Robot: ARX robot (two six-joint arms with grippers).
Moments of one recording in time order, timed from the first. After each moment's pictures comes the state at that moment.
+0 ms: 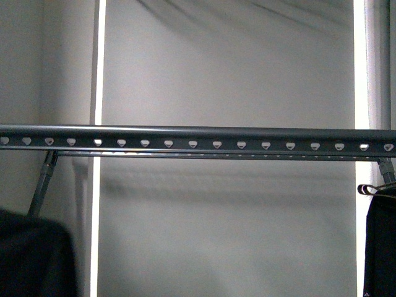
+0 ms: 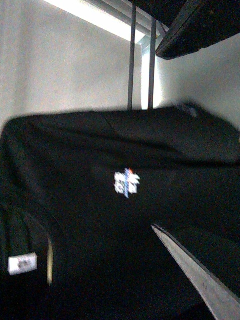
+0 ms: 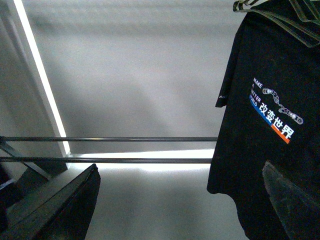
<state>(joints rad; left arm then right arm) 0.00 0.00 0.02 0.00 0.00 0.00 0.00 0.00 0.01 0.00 0.00 0.00</state>
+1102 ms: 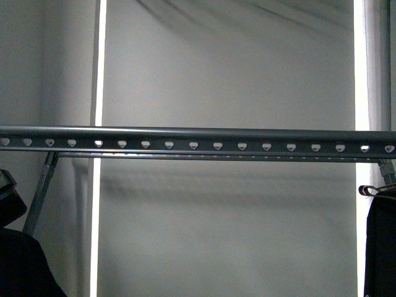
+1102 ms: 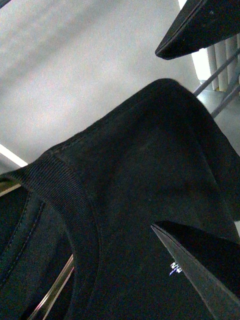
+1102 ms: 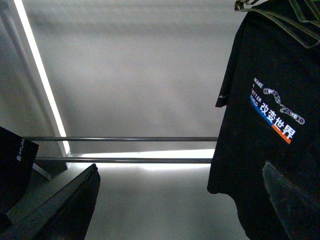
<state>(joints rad) -0.04 1.34 0.83 0.23 -0.34 -0.73 0.00 0.00 0.01 0.00 0.00 0.00</state>
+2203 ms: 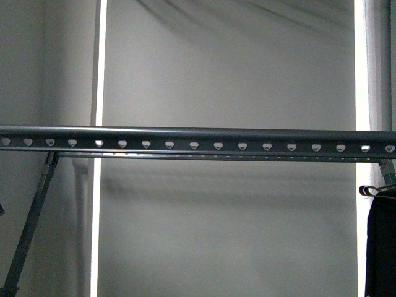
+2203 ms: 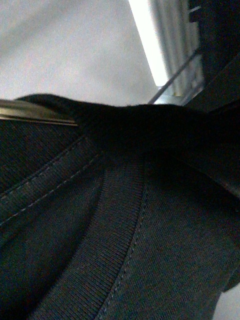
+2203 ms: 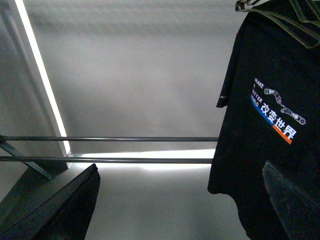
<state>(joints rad) 0.03 1.31 0.76 0.22 -0.05 -0.63 0.00 0.00 0.01 0.00 0.00 0.00</state>
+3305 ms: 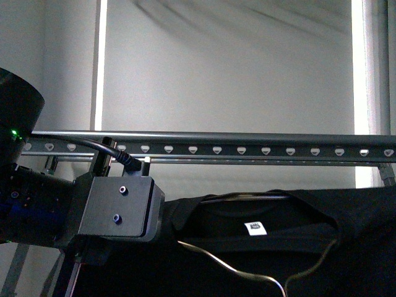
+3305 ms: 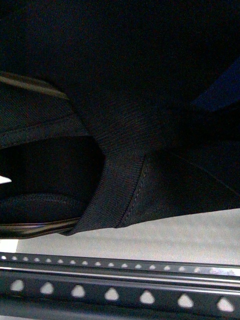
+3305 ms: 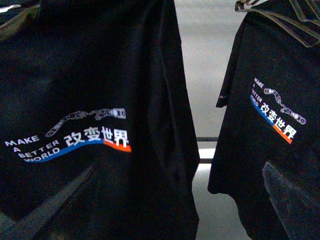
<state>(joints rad) -0.18 1.51 1.09 0.11 0.56 1.59 0.00 0.00 0.01 0.00 0.00 0.00</state>
